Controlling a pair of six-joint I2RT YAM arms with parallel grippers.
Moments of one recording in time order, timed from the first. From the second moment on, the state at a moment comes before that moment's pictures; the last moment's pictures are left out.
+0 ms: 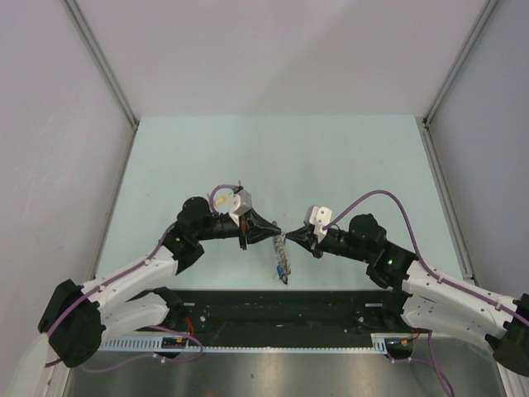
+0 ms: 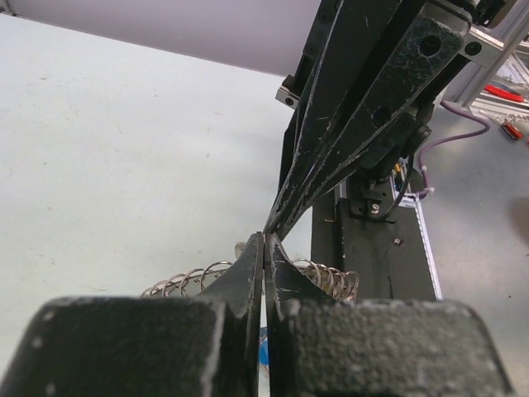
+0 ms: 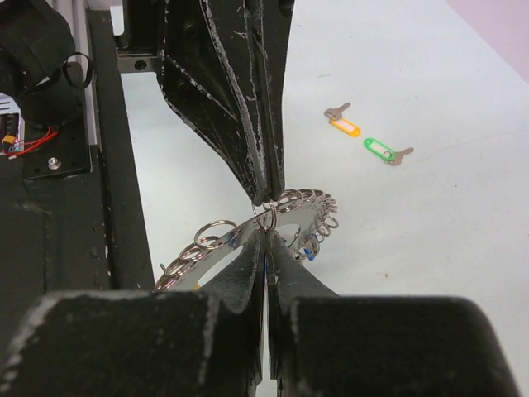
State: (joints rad) left arm -0.69 1.02 0.53 0.47 0.78 -0.17; right arm 0.92 0.82 0.54 0.16 -0.29 -0.17
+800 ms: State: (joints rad) left arm -0.69 1.09 0.78 -0.12 0.77 0.31; right arm 0.89 0.95 0.70 -0.09 -0.42 -0.37
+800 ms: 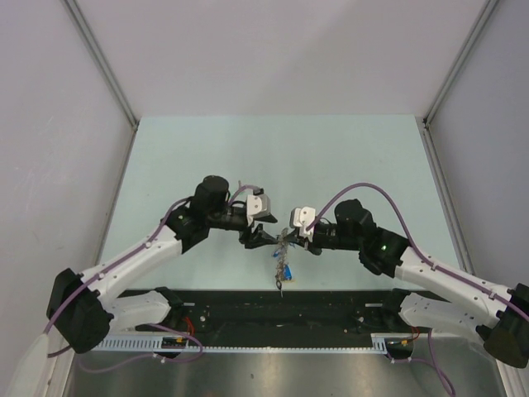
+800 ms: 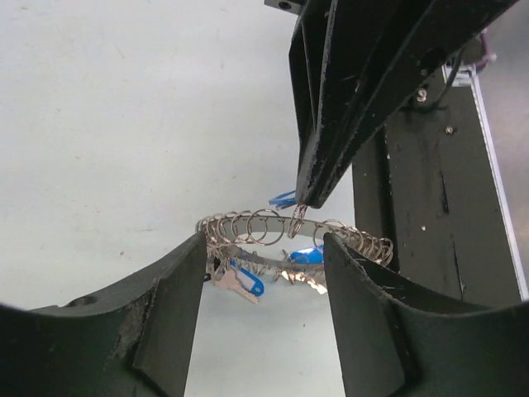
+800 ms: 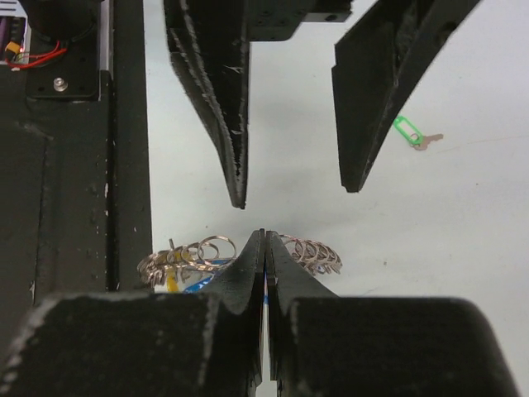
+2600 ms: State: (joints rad) left arm -0.72 1.35 0.95 -0.36 0.97 0.52; right arm 0.91 0.96 0.73 -0.16 -0.43 -0.38
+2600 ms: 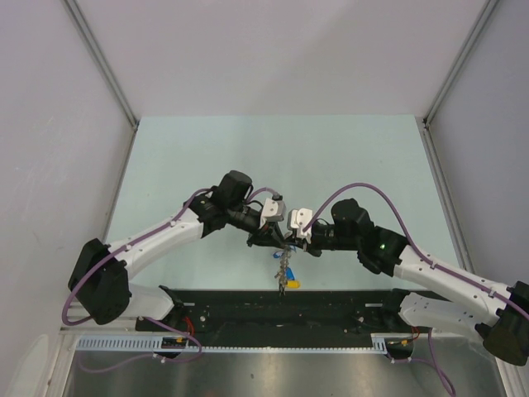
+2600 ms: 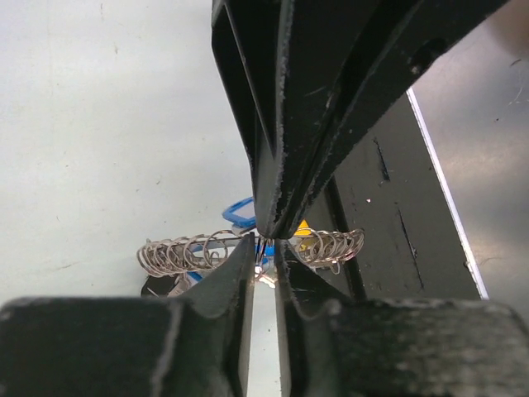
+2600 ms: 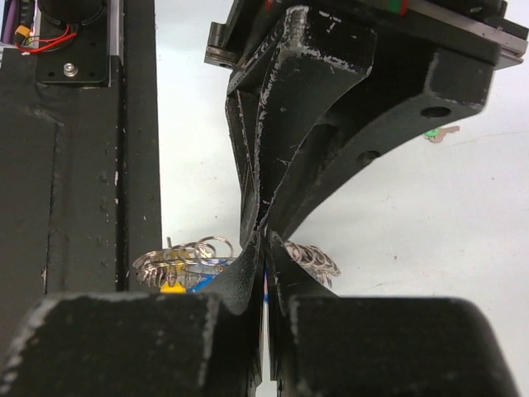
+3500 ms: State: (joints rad) left arm -0.72 1.35 0.92 -0.34 0.95 0.52; right arm 0.91 0.96 0.74 -0.16 -0.43 -0.38
